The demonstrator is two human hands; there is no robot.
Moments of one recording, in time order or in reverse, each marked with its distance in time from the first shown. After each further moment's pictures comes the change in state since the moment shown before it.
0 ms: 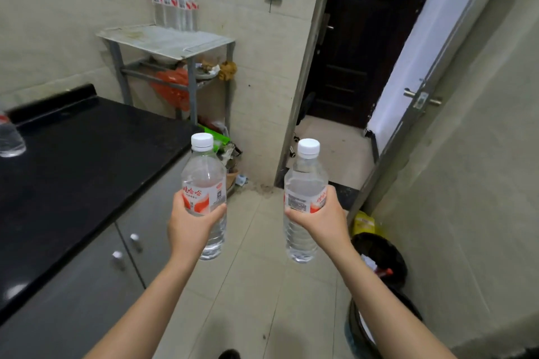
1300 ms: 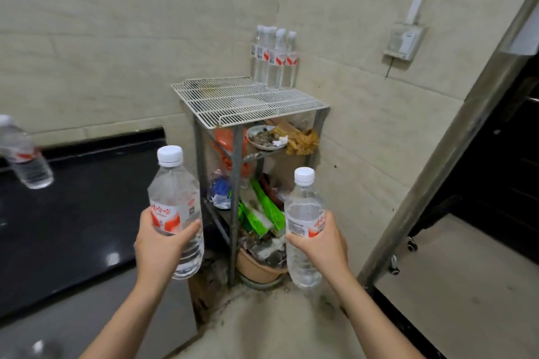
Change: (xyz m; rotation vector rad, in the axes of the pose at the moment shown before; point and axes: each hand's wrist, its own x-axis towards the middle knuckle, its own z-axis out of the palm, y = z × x) left_hand 0.334 0.050 0.237 0.060 0.708 -0.047; right_hand 0.564 -0.005 0.101 -0.088 -0.535 -0.278
